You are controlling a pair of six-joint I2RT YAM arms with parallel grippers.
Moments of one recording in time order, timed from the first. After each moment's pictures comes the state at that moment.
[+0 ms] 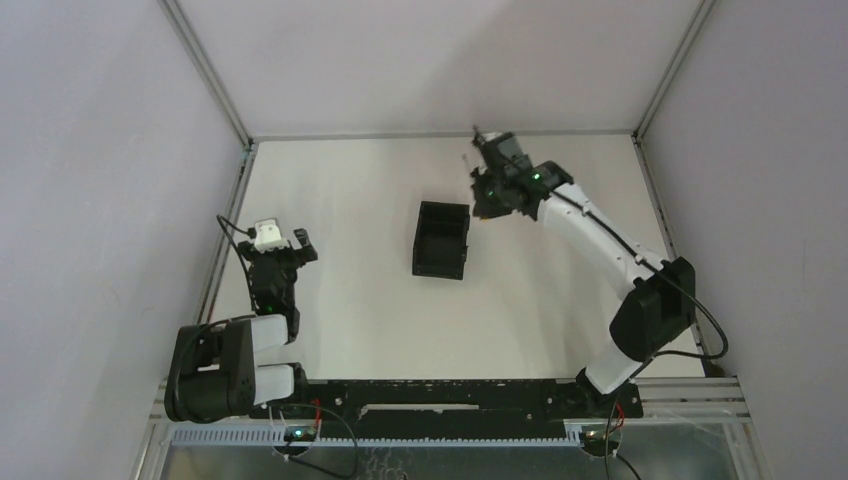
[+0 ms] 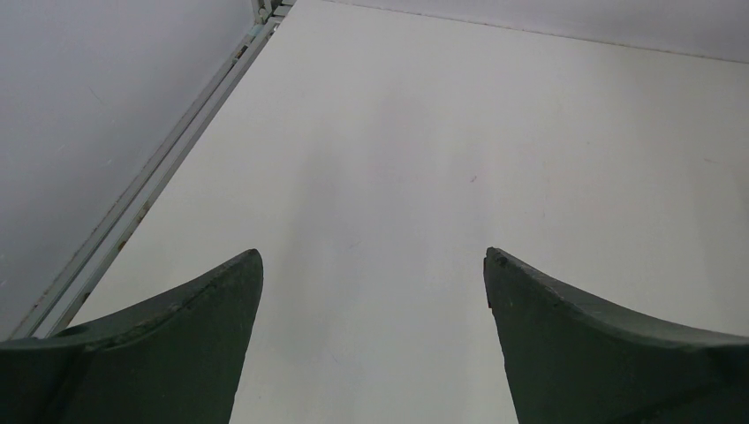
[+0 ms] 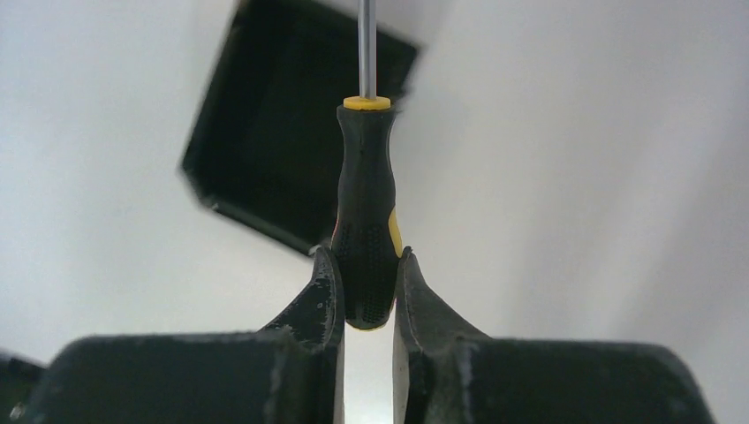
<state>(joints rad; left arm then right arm) 0.08 1.26 0.16 1.05 -0.13 -0.04 0.51 1.65 1.57 -0.83 0.09 0.24</state>
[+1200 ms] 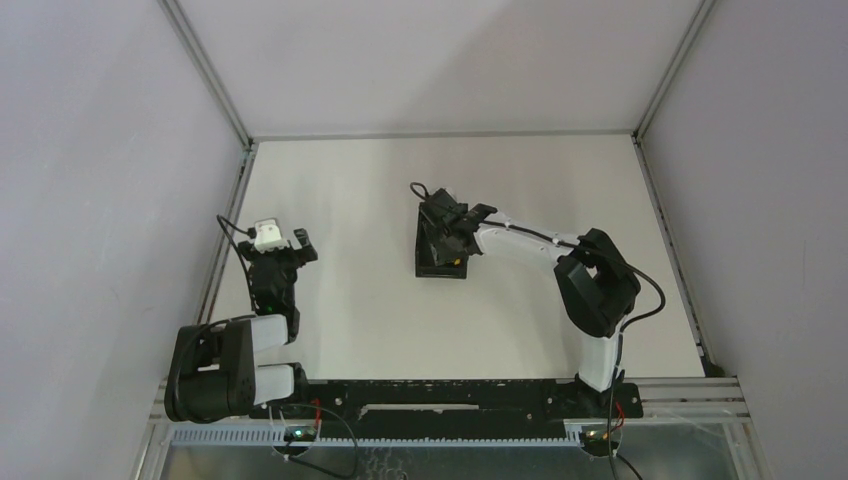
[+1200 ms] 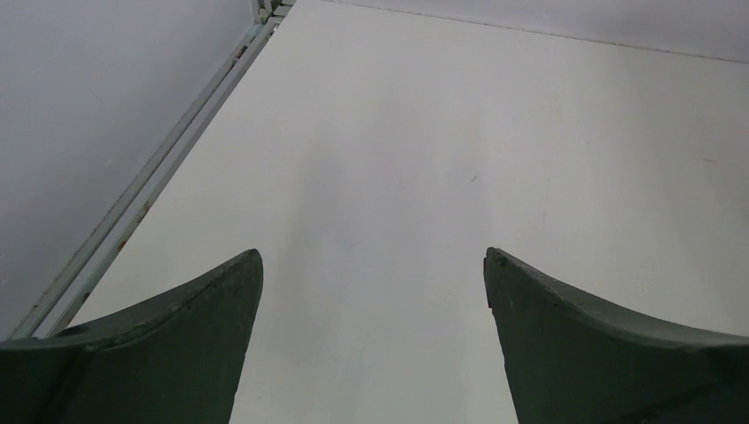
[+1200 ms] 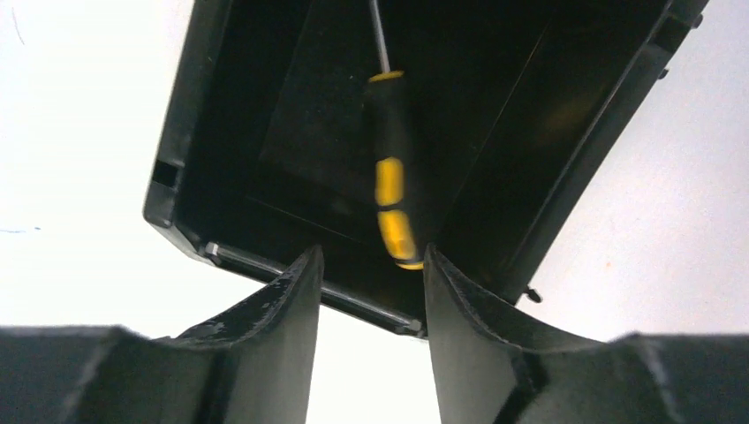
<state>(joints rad) 0.08 1.26 0.16 1.05 -0.13 -0.04 0.78 1.88 1.38 -0.59 0.20 0.38</state>
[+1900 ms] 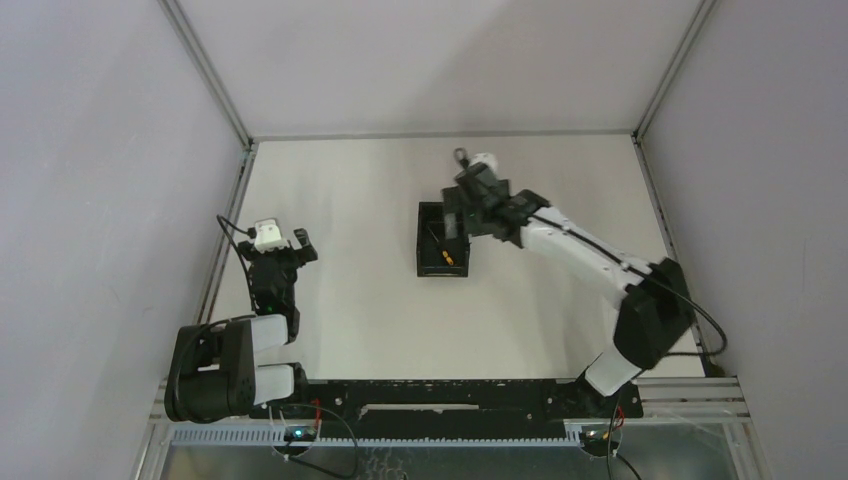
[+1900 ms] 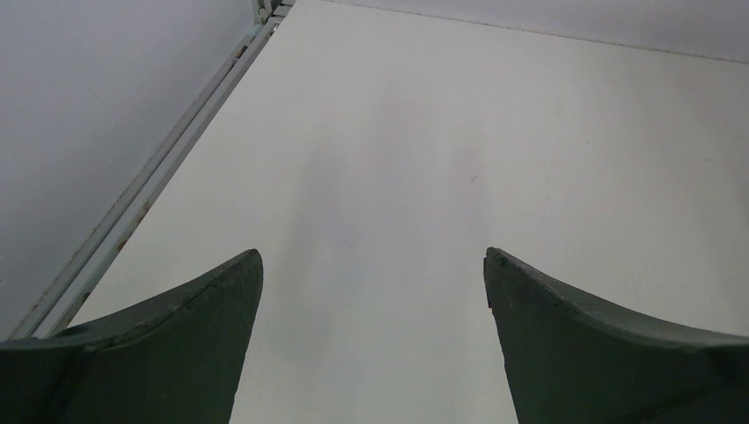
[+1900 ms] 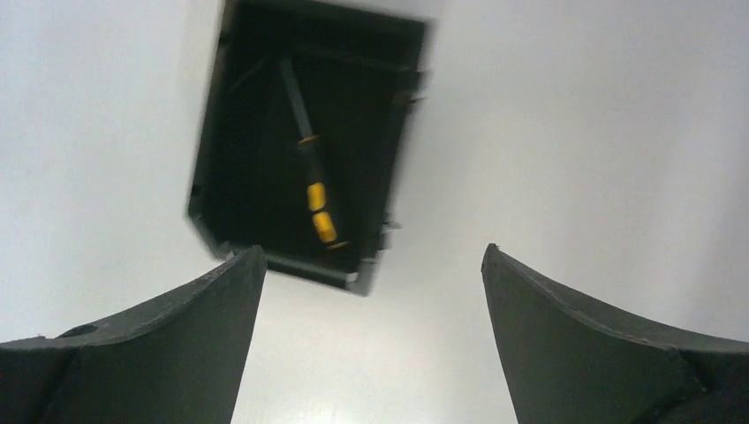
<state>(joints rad) 0.08 1.26 0.16 1.05 -0.13 -0.04 0.73 1.65 1.39 -0.64 0.29 0.41</state>
